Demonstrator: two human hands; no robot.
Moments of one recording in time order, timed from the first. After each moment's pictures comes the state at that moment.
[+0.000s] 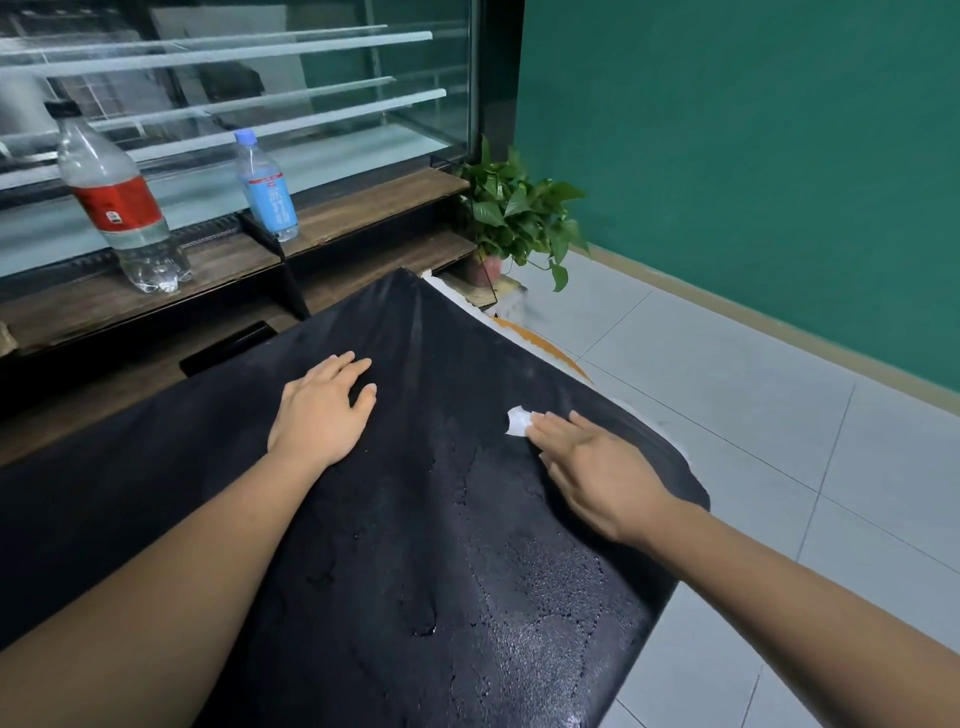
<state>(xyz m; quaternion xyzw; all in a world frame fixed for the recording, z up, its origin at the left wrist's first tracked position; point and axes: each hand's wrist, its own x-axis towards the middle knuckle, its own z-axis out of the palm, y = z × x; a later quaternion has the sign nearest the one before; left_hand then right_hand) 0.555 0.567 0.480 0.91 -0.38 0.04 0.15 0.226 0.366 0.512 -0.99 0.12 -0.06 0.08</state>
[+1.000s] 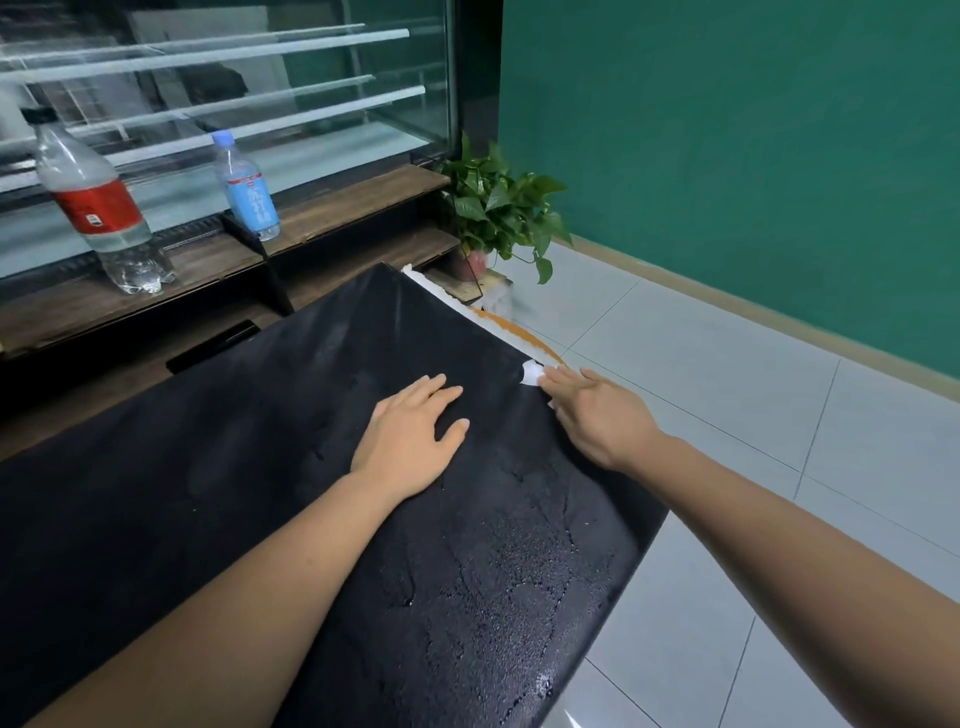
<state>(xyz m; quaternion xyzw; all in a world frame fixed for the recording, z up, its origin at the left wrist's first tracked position) 0.427 0.521 0.485 0.85 -0.50 0.00 0.19 0.226 0.309 0.513 -0.98 0.20 -0.04 0.04</state>
